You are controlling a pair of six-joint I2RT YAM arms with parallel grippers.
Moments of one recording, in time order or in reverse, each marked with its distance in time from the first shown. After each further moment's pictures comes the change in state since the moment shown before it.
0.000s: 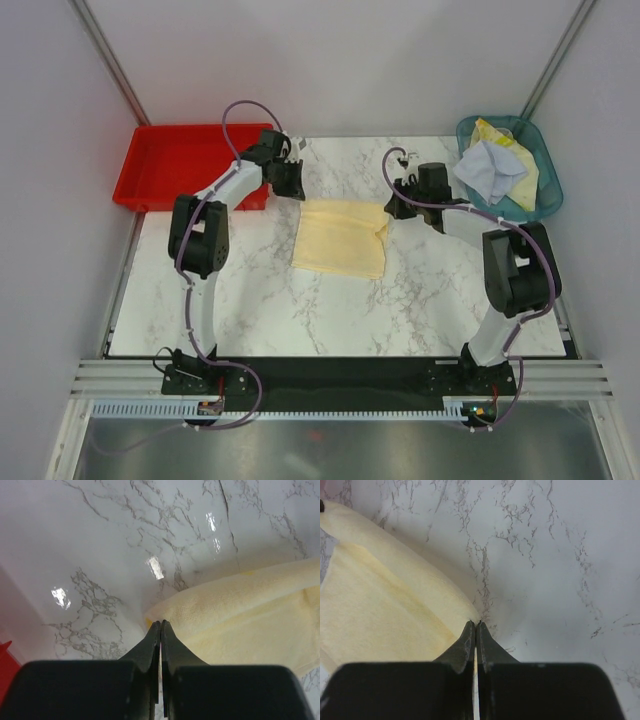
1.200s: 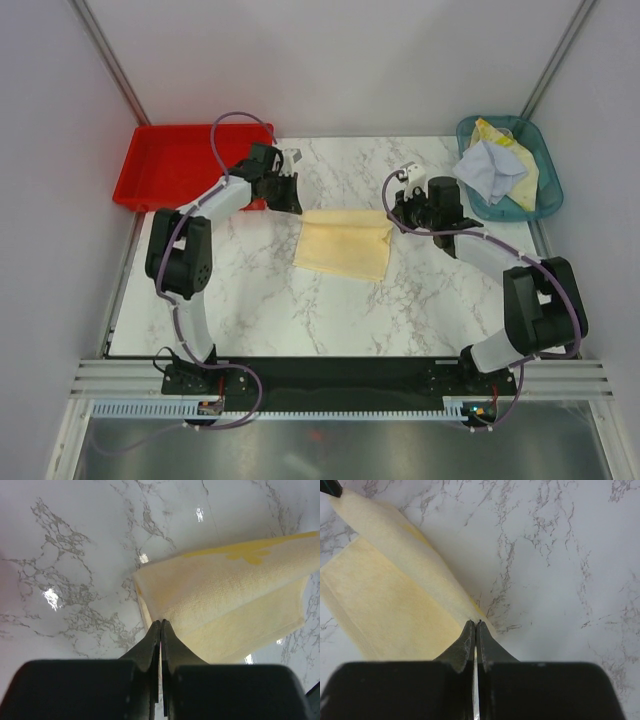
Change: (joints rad) left arm -0.006 -0.257 -0.339 0.095 0.045 0.000; right arm 0.022 -0.264 -0.216 0.074 -0.063 -0.228
